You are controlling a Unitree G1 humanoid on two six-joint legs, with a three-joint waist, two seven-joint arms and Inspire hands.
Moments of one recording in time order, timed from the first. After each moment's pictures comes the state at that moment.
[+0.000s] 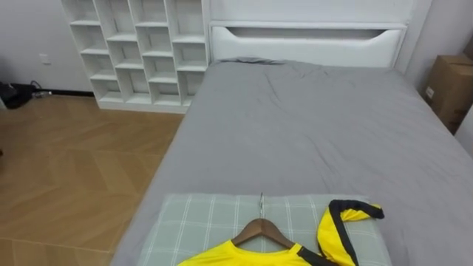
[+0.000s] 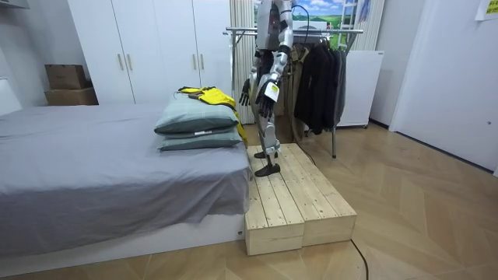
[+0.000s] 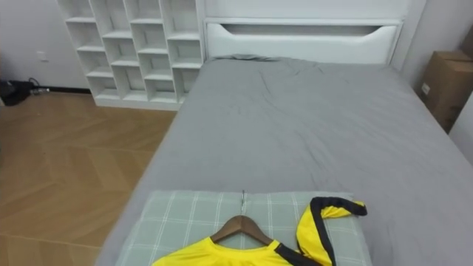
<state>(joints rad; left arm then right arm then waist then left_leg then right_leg) 0.18 0.19 0.23 0.89 0.09 -0.17 0.42 0.12 -0.23 -0.03 1.29 0.41 -0.02 0.30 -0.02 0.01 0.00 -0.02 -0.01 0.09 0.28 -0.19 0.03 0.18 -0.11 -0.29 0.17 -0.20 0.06</state>
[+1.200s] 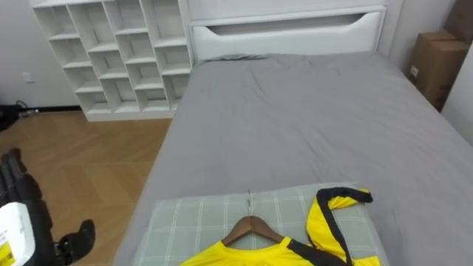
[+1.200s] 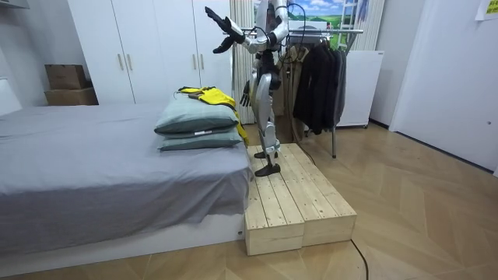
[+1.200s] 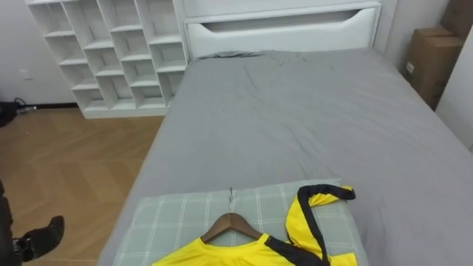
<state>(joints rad) 0.10 0.28 0.07 0.35 0.72 -0.17 0.82 0.11 -0.28 -0.04 1.28 0.38 -0.02 0.28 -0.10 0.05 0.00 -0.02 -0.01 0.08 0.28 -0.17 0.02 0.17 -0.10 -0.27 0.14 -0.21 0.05</state>
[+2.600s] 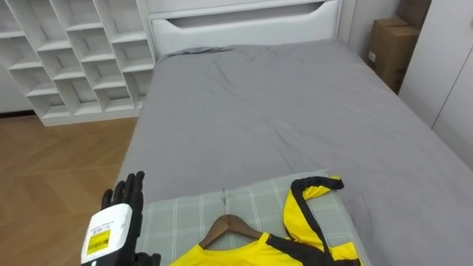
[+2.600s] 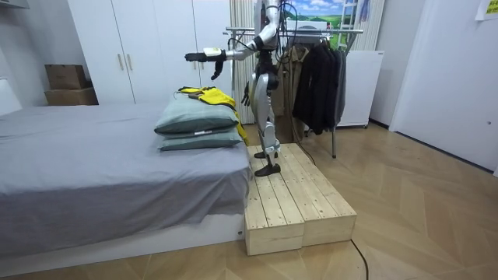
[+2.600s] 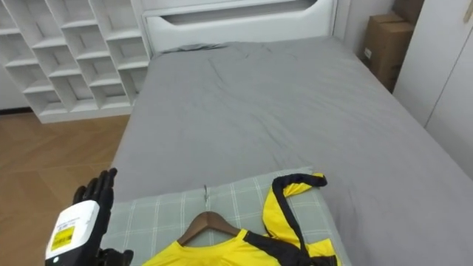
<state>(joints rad) -0.01 0.27 -0.13 0.54 0.81 -0.10 0.47 0.10 -0.28 -0.04 1.28 0.39 -0.02 0.32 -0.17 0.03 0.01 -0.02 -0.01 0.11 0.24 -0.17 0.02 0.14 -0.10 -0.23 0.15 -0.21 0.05</state>
